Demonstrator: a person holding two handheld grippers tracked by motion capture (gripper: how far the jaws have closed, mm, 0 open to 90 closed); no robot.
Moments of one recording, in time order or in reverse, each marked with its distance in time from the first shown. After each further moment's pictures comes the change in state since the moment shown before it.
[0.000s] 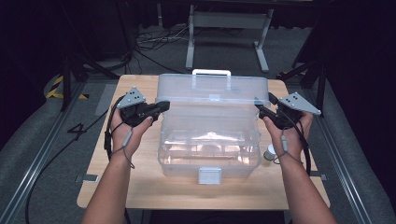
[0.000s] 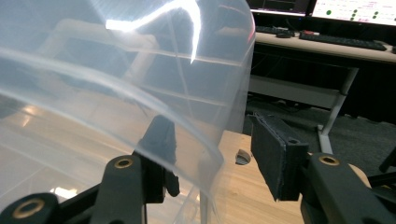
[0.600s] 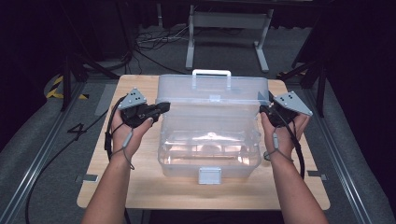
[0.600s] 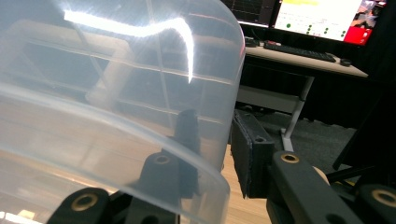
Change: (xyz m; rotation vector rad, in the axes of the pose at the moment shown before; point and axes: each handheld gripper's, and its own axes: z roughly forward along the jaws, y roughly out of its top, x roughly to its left) left arm -0.002 -0.002 -0.001 0.018 0.003 0.013; right arm 0.013 0.004 0.005 -0.017 -0.144 -0.040
